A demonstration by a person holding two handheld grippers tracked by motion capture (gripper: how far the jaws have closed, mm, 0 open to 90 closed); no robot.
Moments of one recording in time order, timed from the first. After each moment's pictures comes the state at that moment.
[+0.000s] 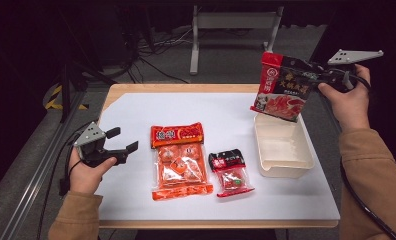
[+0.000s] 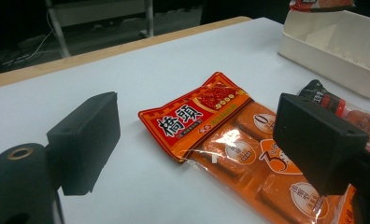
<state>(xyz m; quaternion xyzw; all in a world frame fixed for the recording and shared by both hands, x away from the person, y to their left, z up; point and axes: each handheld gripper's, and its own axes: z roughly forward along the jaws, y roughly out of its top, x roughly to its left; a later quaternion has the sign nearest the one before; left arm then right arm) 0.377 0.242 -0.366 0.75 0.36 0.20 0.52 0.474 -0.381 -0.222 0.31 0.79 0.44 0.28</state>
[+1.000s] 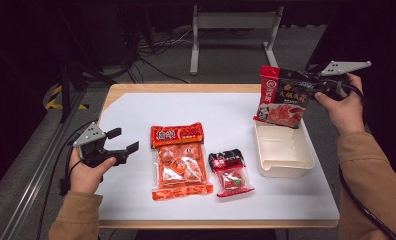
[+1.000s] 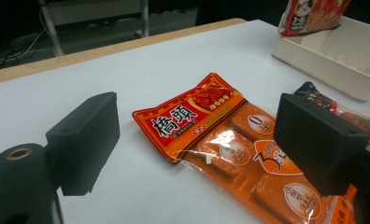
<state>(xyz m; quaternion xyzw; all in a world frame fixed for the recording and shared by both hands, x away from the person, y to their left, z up) 0.377 0.241 -0.368 0.75 0.36 0.18 0.52 0.486 -0.393 -0.257 0.30 0.81 0.42 0.27</state>
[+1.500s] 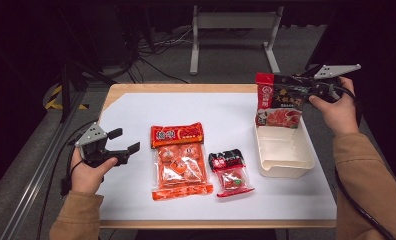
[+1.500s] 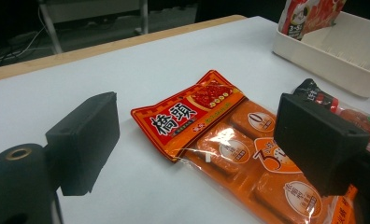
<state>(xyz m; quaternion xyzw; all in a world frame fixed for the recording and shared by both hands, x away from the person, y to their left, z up) 0.377 0.239 -0.369 0.75 0.36 0.18 0.52 0.493 -0.385 -0.272 0.31 0.82 0.41 0.25</state>
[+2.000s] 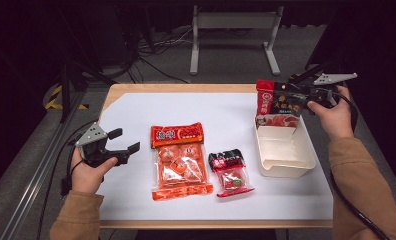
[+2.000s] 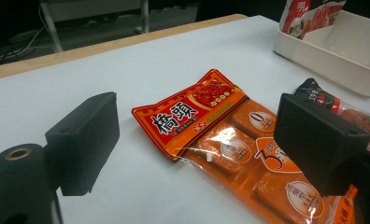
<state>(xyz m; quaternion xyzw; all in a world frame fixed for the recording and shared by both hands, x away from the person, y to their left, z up) 0.379 0.238 -0.371 0.75 0.36 0.18 0.52 0.500 -0.401 -0.306 0.36 0.80 0.43 0.20</state>
